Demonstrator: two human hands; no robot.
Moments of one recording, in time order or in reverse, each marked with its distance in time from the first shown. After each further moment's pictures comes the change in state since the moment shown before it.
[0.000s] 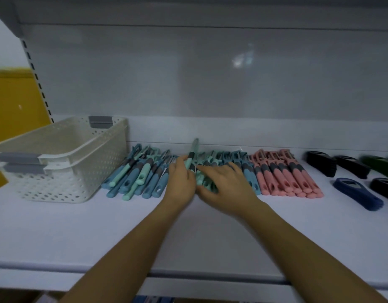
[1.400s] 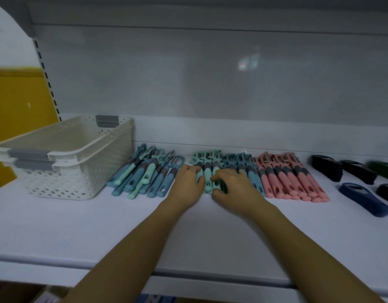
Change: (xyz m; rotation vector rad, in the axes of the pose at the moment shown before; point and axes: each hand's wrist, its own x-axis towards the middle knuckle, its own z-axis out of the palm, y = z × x) left_hand 0.010 -0.017 0.004 0.271 -0.134 0.125; right_hand 0.001 0.011 -0.004 0.144 -0.191 0.150
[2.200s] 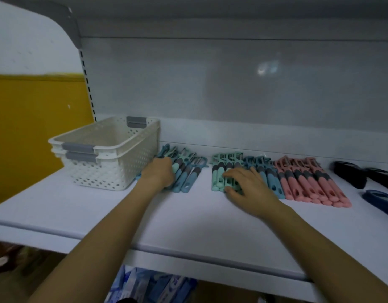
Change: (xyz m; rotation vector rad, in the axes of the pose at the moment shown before) left_hand -0.008 -0.039 -0.096 0.609 -0.098 -0.307; right_hand -0.004 -0.009 0.004 -0.051 0.036 -0.138
